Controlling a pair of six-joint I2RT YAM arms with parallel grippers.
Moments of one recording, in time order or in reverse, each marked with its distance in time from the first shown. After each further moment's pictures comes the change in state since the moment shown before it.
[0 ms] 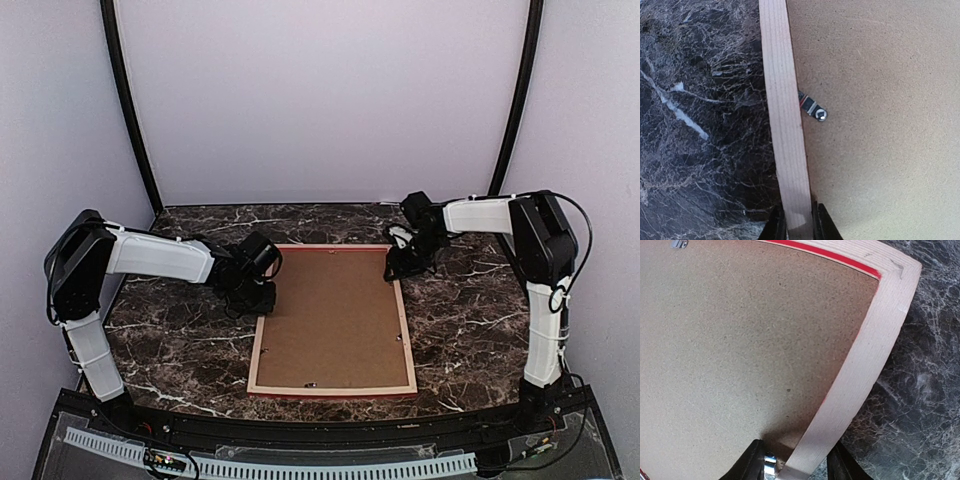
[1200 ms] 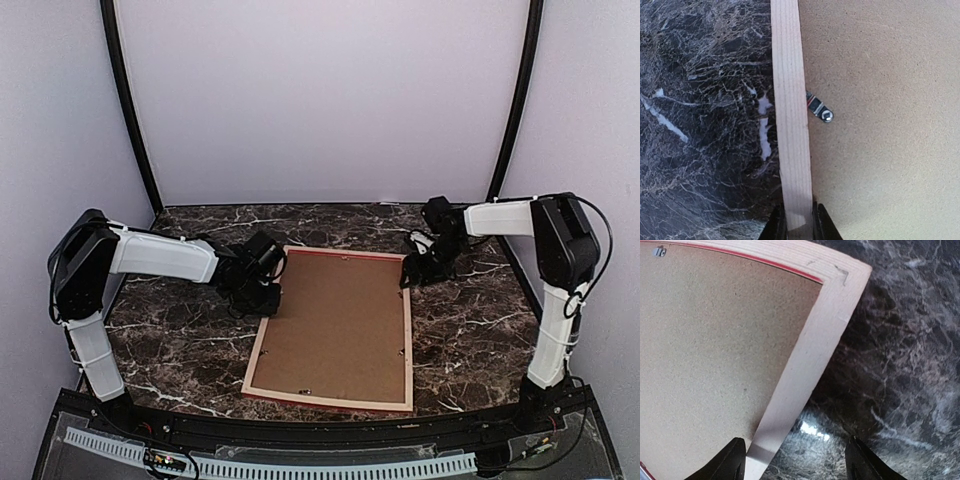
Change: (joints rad) left arm -0.014 0.018 0.029 -0.015 0.023 0.035; right arm -0.077 -0.119 -0.149 -0.031 0.006 0.006
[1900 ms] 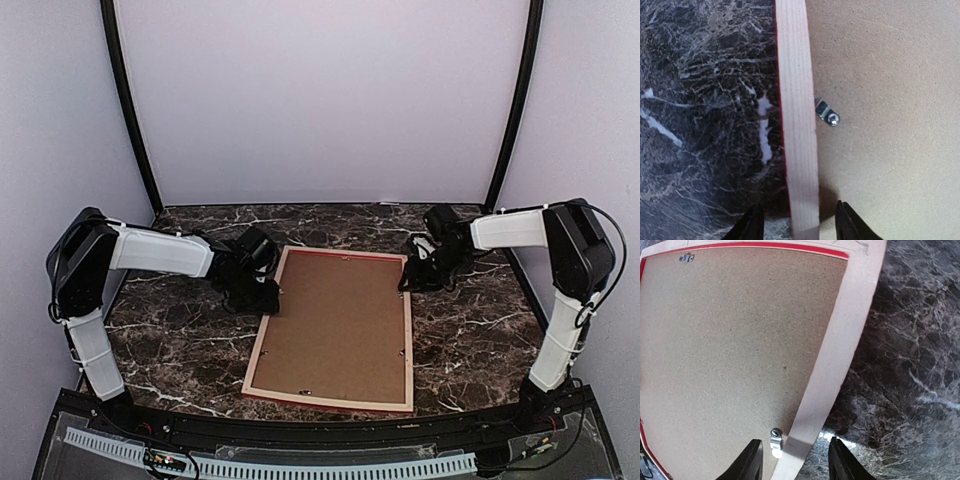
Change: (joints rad) left arm 0.053 0.001 0.002 -0.001 0.089 0.021; right arm 0.041 -0.134 -0.200 0.179 -0.055 0.211
